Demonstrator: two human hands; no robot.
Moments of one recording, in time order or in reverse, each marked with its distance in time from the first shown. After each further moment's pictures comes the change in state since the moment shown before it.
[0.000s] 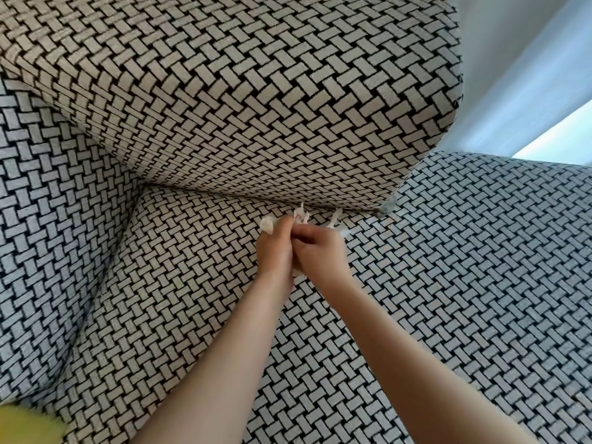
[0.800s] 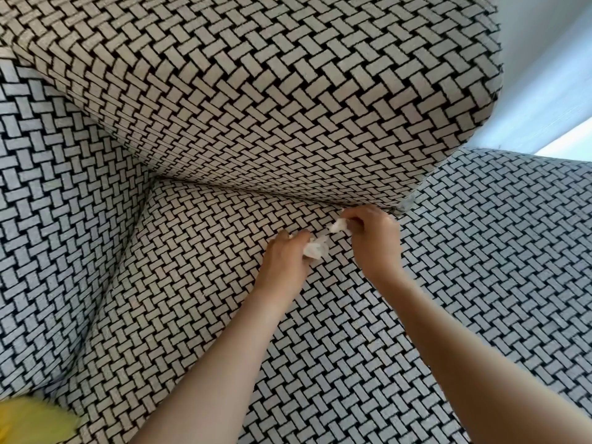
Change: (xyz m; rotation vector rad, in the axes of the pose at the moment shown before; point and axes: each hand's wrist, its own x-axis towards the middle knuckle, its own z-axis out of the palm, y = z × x) left_hand 0.017 -0.018 -0.037 1.360 -0.191 0.555; right_hand 0.034 0.022 -0.041 -0.692 0.288 -0.296
